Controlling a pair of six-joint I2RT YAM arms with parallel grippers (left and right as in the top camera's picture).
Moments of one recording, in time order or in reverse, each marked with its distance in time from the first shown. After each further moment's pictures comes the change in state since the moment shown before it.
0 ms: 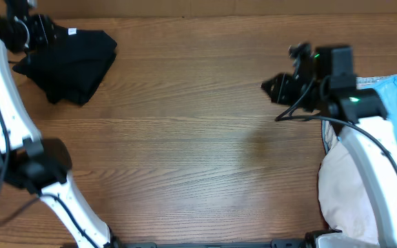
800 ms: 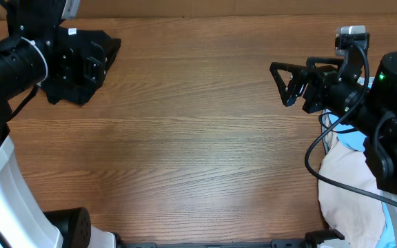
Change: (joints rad) left arm -0.278 -0.510 0.063 -0.161 0.000 0.193; right arm 0.000 -0.275 0.136 -0.016 0.029 -0.071
